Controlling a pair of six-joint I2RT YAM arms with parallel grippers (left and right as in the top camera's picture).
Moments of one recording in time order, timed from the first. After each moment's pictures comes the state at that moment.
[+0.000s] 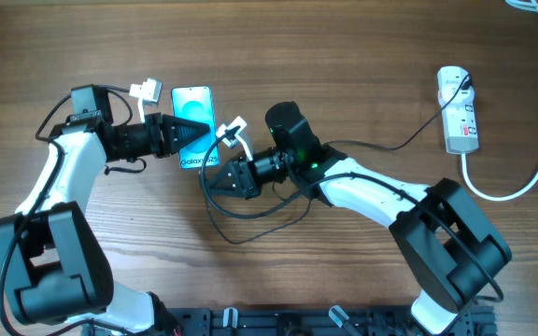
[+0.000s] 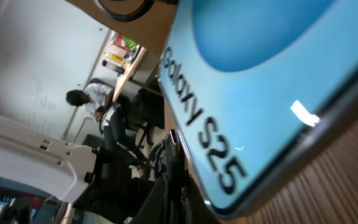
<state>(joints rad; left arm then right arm) 0.20 1.71 1.06 -0.70 1.40 0.09 0.69 1.85 1.00 0.34 -1.08 0.54</state>
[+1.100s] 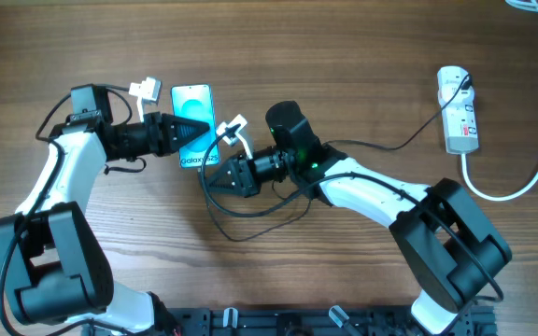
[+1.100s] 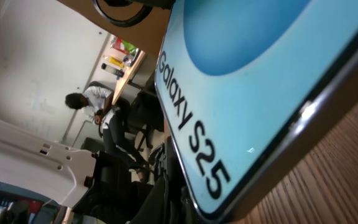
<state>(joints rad) 0.20 1.71 1.06 -0.69 1.43 0.09 0.69 1.85 1.00 0.36 -1.07 0.55</state>
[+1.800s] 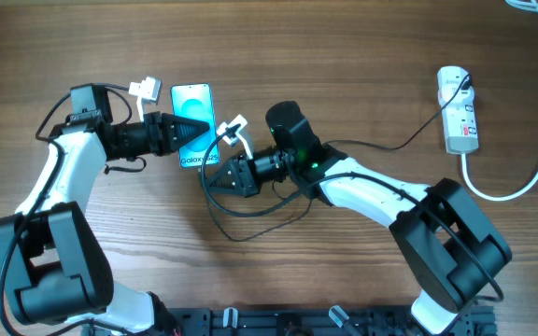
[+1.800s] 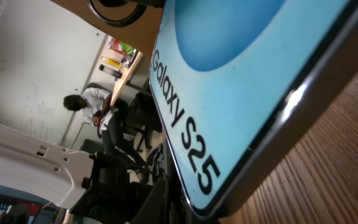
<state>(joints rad) 0.20 1.71 1.06 -0.68 1.43 0.09 0.69 1.85 1.00 0.35 -1.06 0.55</state>
